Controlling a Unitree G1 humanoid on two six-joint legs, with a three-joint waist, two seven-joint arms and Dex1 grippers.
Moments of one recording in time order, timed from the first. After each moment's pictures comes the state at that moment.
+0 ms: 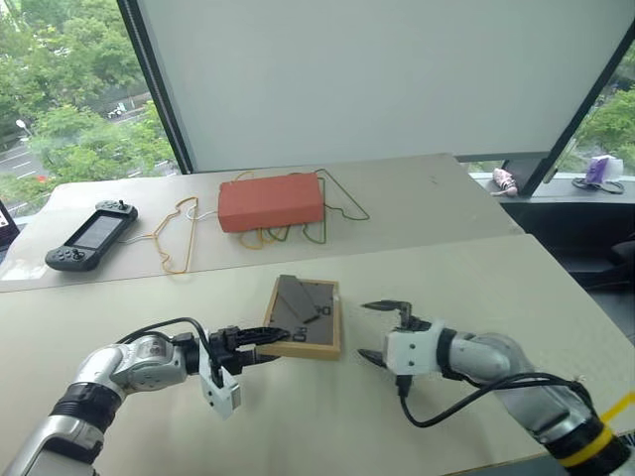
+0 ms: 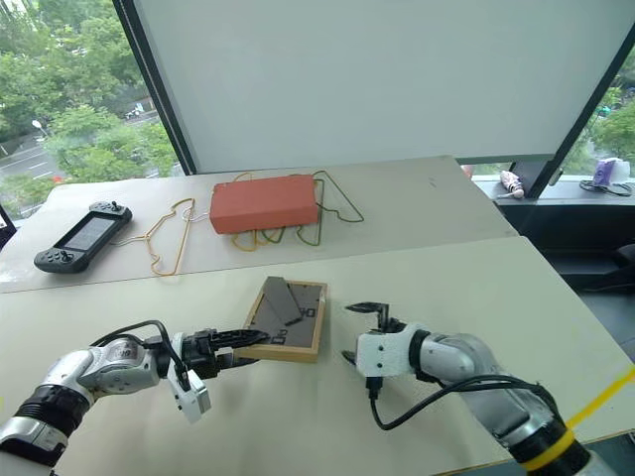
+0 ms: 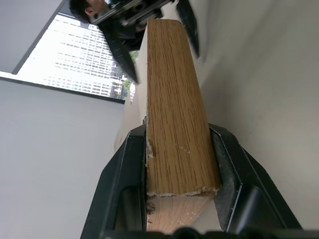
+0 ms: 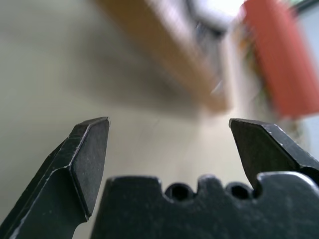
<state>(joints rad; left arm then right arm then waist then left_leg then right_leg) -0.44 0.79 -0.29 0.49 0.67 -1.35 -0.11 -0.32 -0.72 0.38 -0.21 -0.25 -0.17 0.58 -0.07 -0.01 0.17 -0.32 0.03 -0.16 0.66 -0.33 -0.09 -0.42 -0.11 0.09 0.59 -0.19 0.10</state>
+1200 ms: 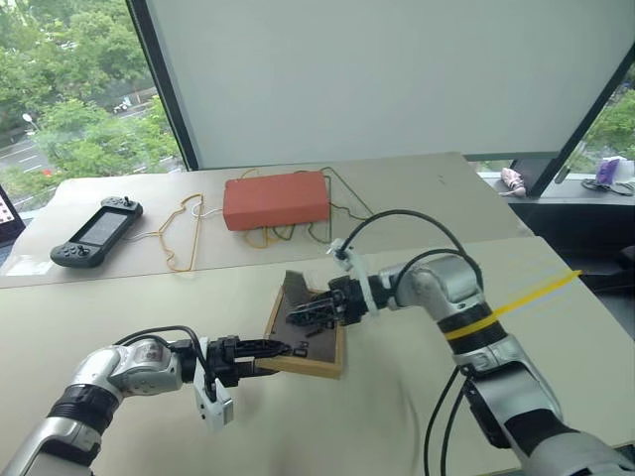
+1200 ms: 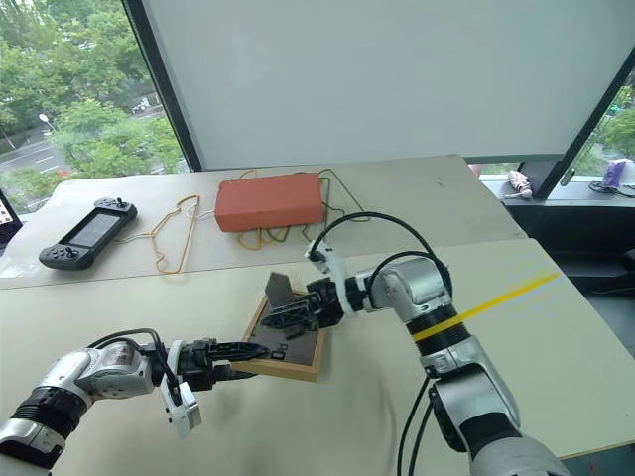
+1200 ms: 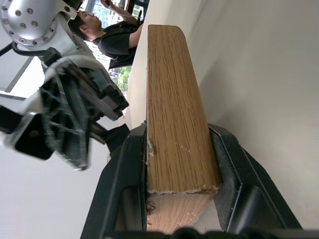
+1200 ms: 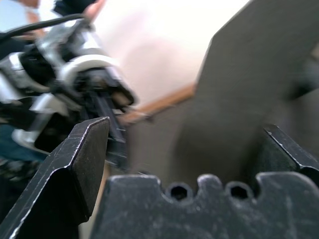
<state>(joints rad) -0.42 0.79 -0.26 0.48 0.71 -1.43 -0.13 -0.93 -0.28 0.26 0.20 0.64 1.24 0.95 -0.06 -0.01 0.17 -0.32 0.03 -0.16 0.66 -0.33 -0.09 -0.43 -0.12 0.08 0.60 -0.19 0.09</state>
